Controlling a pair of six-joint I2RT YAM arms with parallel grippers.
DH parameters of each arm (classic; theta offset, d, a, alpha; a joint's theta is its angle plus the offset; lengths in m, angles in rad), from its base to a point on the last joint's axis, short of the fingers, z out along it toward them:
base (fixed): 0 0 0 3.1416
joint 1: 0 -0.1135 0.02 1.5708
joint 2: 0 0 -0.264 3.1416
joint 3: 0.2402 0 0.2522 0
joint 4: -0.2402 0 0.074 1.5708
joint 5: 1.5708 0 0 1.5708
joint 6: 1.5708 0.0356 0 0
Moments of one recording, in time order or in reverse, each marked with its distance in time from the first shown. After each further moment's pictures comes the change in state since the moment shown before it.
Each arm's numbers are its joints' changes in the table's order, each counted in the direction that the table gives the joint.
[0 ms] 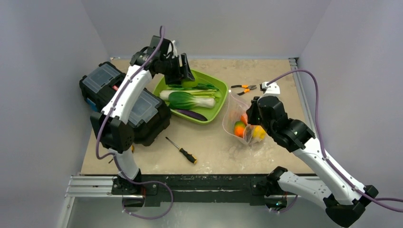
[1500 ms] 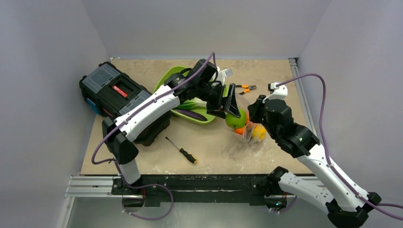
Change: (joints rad) left arm 0.484 -0.098 -0.124 0.099 0.298 -0.245; right arm 0.000 -0.090 -0.059 0.135 0.039 0.023
